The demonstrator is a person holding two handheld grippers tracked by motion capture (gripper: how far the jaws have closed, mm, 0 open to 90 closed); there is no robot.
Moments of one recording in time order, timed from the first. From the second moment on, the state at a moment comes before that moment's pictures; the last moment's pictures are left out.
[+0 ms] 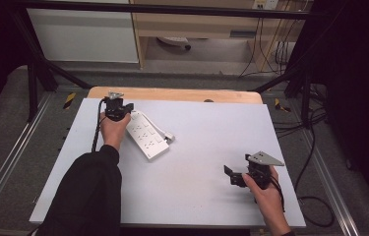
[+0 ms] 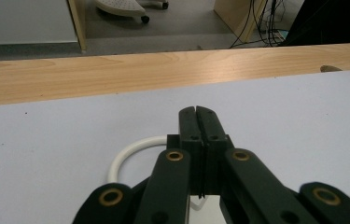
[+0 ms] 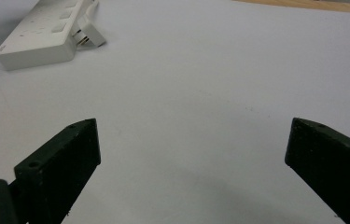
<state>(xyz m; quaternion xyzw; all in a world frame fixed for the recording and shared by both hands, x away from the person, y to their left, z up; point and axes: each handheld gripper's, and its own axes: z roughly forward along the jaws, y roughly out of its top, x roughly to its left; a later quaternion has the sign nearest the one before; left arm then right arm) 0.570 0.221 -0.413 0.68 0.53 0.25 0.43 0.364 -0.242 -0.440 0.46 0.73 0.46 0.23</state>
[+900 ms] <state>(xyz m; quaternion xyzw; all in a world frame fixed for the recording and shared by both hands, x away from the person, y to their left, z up) 0.574 0.220 -0.423 0.70 0.53 0.24 0.41 0.364 -0.242 -0.440 0.45 0.73 0.46 0.23</state>
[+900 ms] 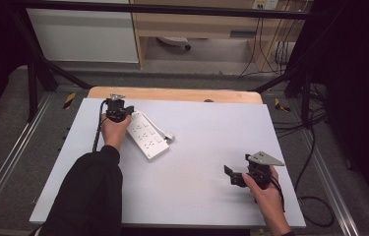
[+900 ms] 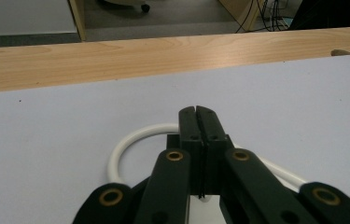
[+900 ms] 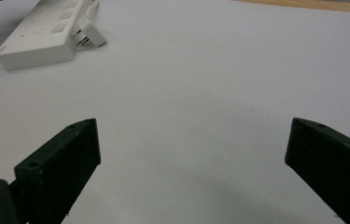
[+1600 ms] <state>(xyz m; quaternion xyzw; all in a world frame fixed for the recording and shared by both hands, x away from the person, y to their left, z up) 0.575 0.216 -0.430 0.71 0.53 0.24 0.40 0.364 -0.242 -0.440 0.46 0.73 0.46 0.22</state>
